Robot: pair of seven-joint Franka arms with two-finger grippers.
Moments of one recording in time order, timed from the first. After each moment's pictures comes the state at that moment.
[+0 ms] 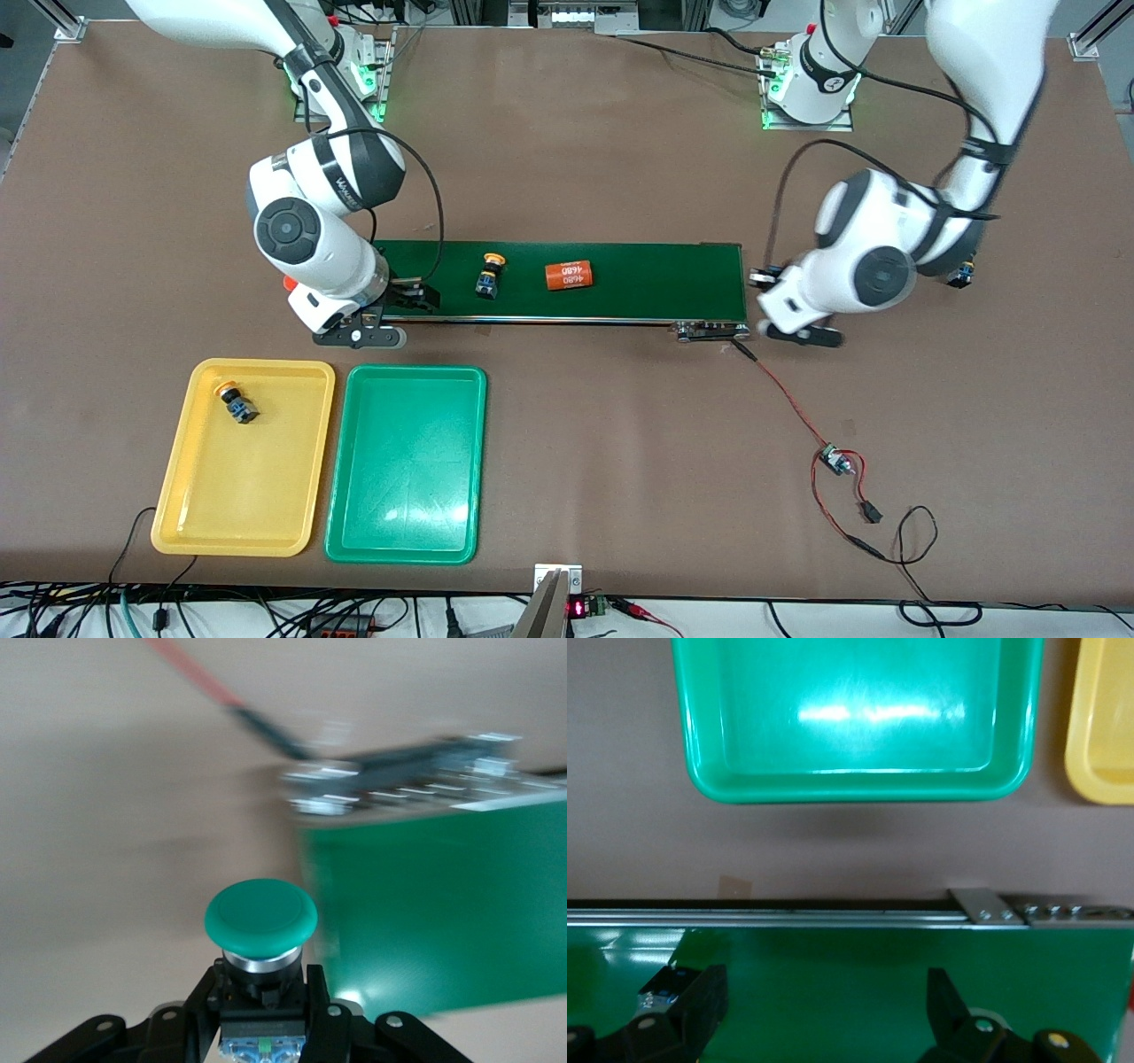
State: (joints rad) left arm 0.12 0.40 -0.48 -1.95 0.00 1.99 -0.22; right arm 0.15 0.40 0.29 -1.84 -0.04 2.15 0.48
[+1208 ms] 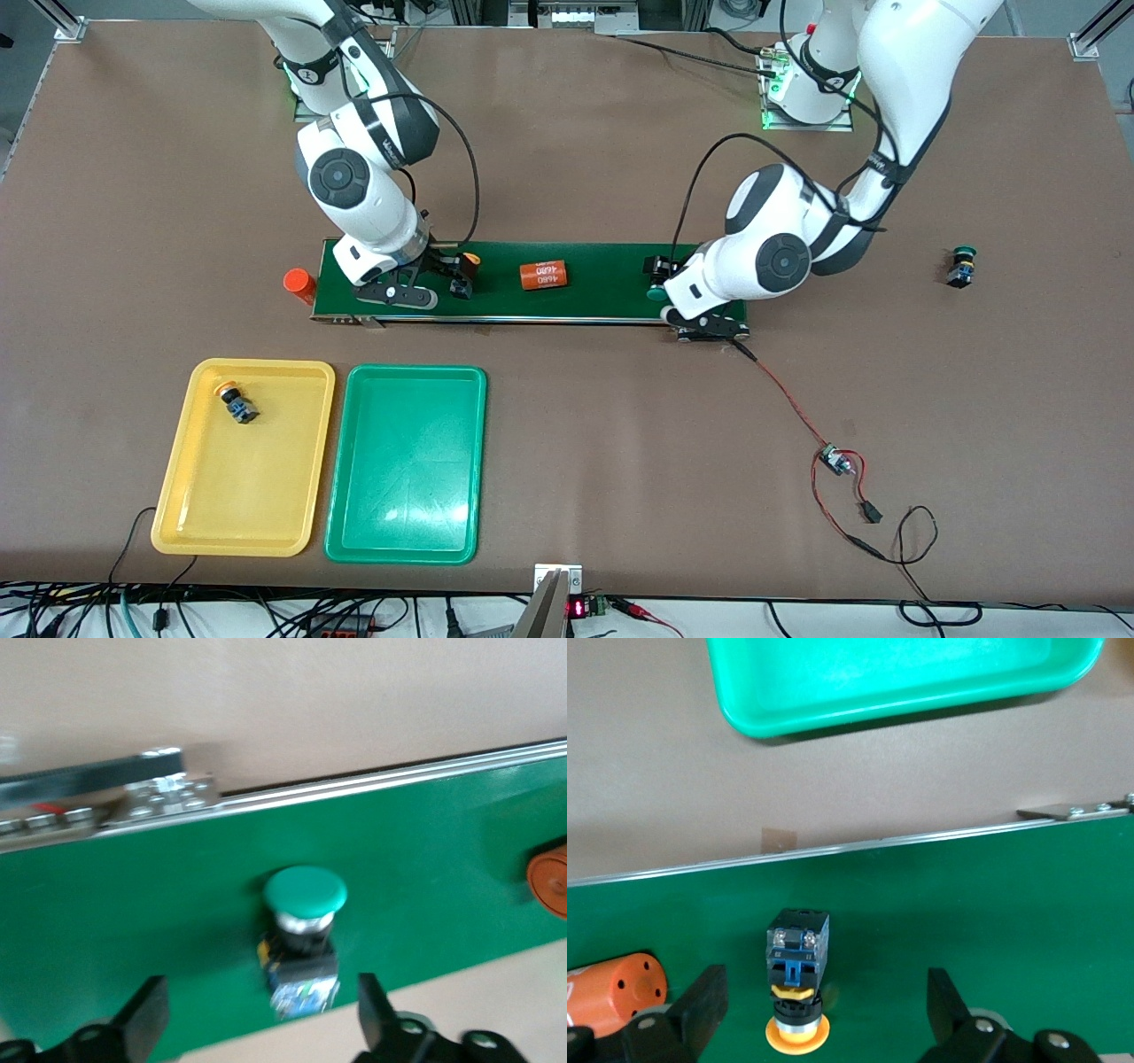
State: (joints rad) left arm 0.03 0.47 -0.53 -1.87 -0.15 2.07 -0.28; right arm 0.19 0.27 0.33 -2.09 -0.01 2.39 0.66
